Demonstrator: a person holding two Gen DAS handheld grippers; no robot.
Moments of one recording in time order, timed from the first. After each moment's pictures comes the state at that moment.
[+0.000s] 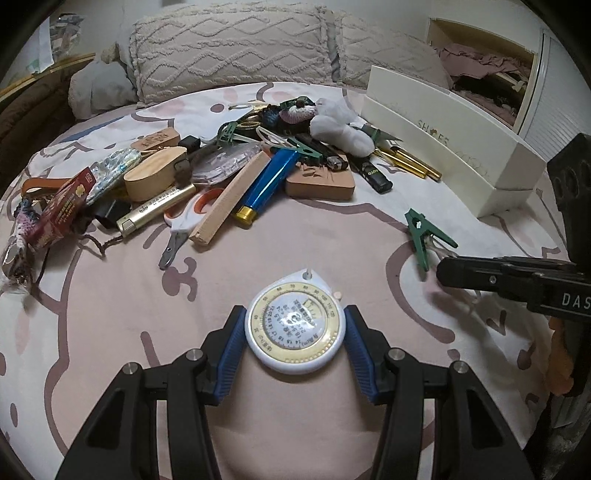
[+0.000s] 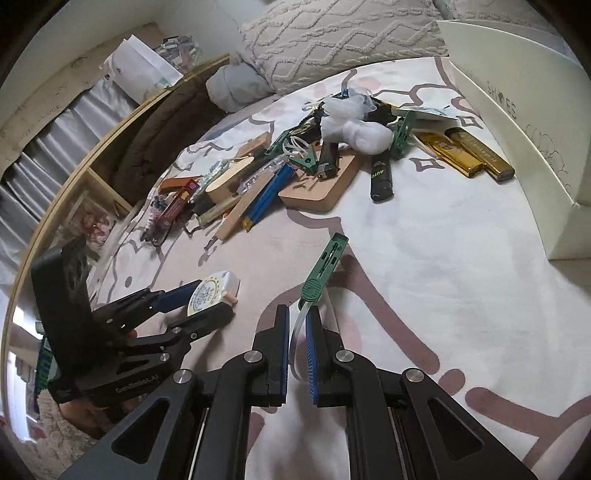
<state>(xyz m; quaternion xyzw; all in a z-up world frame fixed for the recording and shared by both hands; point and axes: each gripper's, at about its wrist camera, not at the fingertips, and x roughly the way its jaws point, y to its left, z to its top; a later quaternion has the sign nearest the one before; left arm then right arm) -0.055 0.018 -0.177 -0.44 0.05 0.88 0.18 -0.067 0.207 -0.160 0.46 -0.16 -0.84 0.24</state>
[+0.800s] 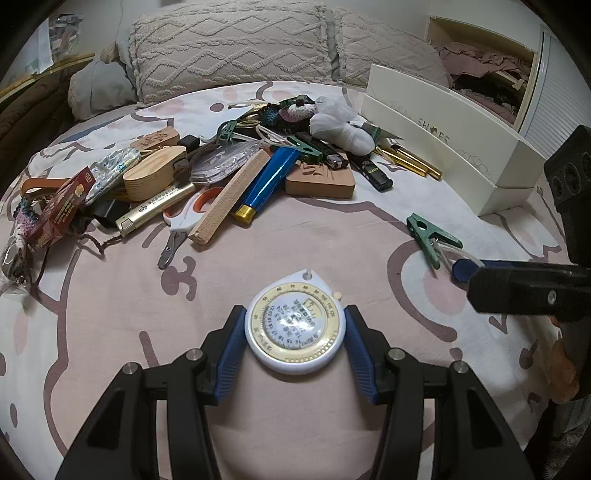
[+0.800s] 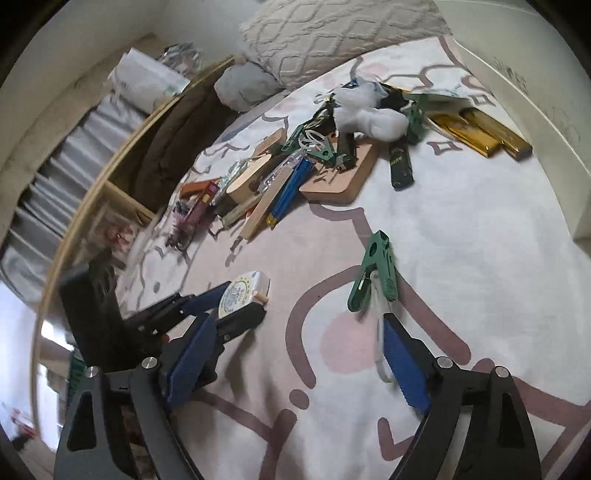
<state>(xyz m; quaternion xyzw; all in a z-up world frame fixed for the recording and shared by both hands) -0.056 0.019 -0.177 -0.44 0.05 0.88 0.18 -0.065 0.207 -0.158 0.47 -0.22 -0.81 0.28</state>
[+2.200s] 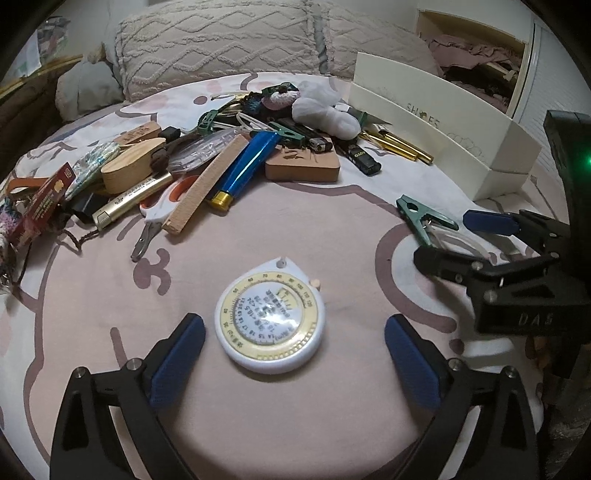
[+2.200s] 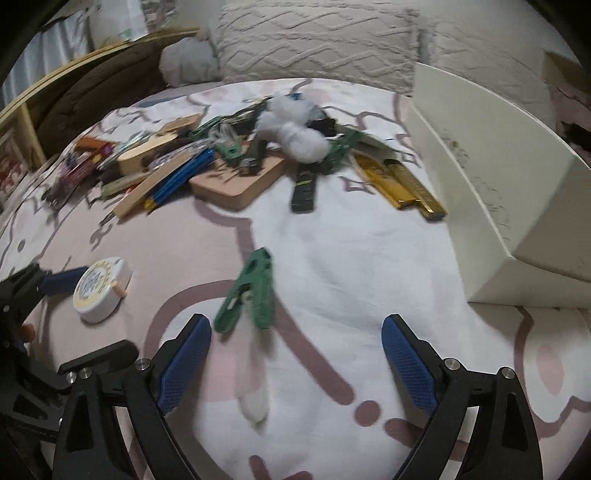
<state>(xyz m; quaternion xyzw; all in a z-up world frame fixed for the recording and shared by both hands) -0.054 0.028 -0.192 -0.44 0.05 0.87 0.20 -0.076 0.200 -0.171 0.45 0.02 -0.89 0.07</state>
